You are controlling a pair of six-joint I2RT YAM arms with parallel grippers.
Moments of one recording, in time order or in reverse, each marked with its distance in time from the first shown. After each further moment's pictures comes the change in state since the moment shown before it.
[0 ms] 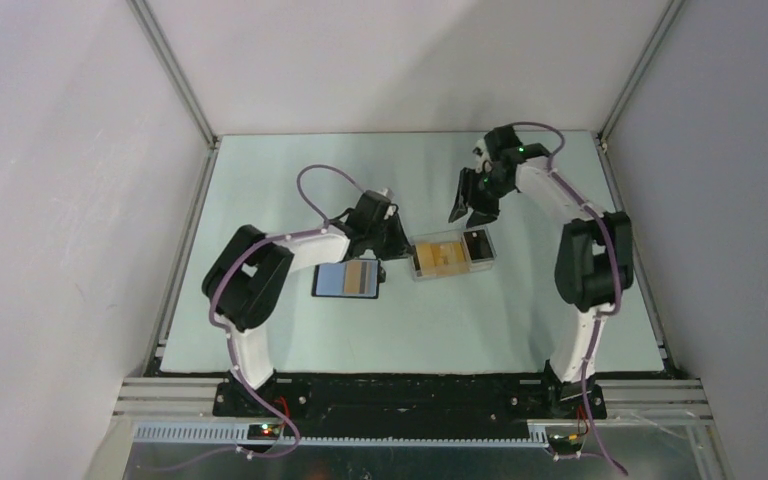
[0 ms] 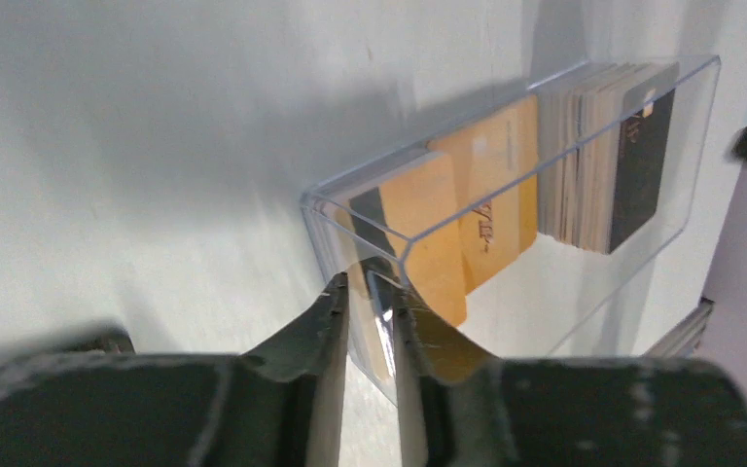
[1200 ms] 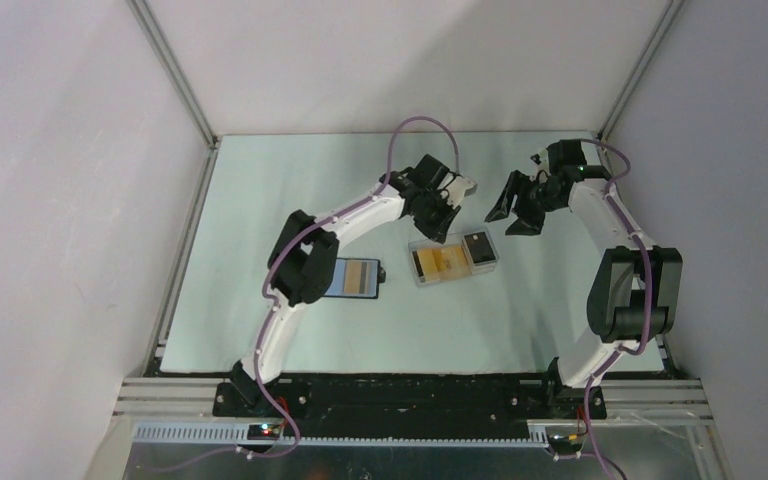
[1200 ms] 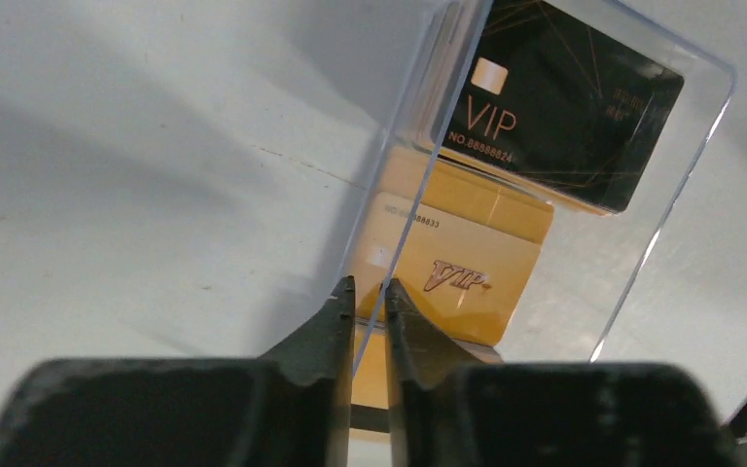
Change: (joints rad) left arm -0.117 0.373 0.805 -0.648 0.114 0.908; right arm -0.272 -0.306 -0.300 0.099 -0.127 0.024
